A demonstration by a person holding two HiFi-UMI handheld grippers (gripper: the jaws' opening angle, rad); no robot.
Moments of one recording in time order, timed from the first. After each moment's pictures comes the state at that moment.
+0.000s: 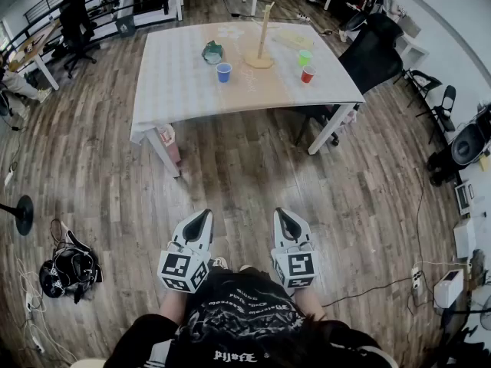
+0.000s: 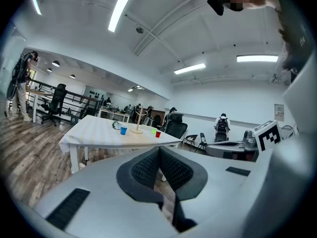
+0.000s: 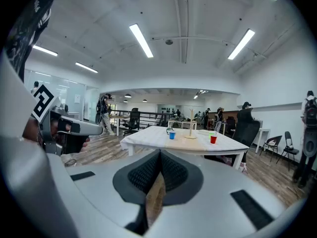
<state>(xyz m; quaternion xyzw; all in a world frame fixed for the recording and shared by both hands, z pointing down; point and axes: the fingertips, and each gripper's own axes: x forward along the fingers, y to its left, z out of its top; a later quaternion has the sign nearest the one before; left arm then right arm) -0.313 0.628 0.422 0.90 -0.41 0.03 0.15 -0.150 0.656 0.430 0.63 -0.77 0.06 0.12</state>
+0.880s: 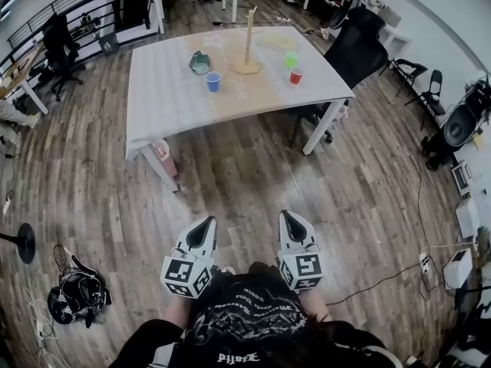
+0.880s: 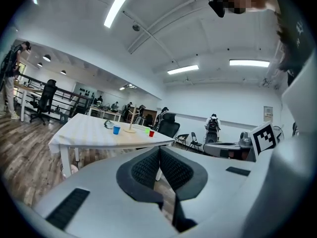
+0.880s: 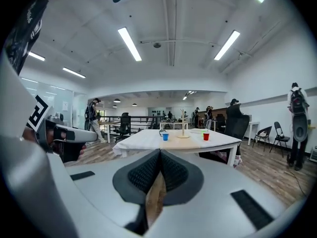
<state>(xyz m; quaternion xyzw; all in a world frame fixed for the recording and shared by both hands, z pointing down) -0.324 0.616 0.428 0.92 -0.37 0.03 0.15 -0.154 0.653 0.436 0.67 -0.74 0.08 0.08</state>
